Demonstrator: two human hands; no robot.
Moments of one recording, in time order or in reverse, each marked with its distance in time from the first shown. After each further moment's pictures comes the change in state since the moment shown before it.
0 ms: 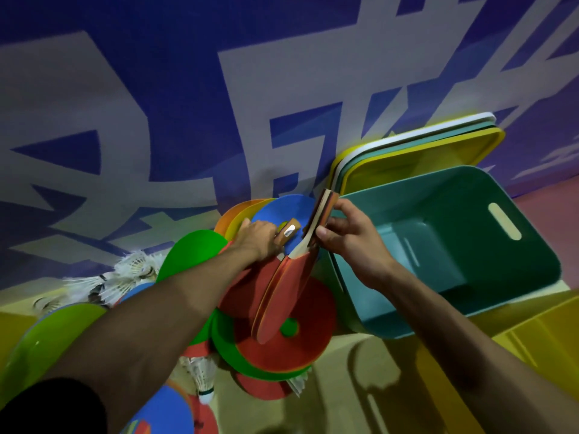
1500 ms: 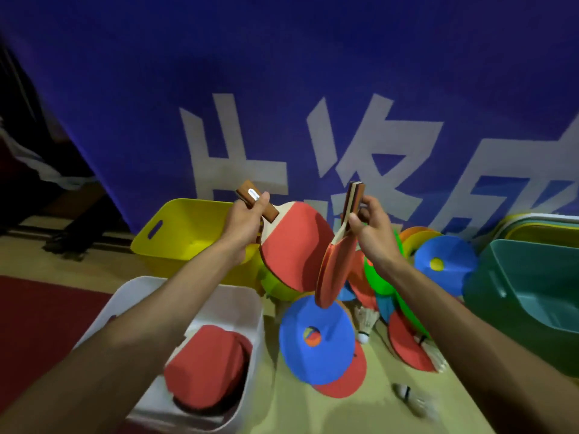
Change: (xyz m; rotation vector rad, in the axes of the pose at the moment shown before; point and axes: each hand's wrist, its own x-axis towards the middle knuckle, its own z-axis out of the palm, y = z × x) left_hand -0.475 -0.193 -0.083 -1.412 0.898 -0.497; right_hand -0.158 -0.004 0.315 -0.346 -0.149 -0.444
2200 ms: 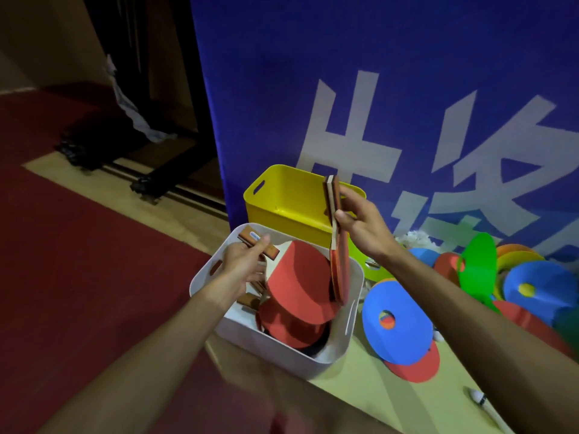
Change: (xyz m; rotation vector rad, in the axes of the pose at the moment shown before) left_hand -0.097 -0.124 -0.211 -0.227 0.241 -0.337; right_hand -0.082 -0.059 0.199 -0.186 -0.563 -0.290
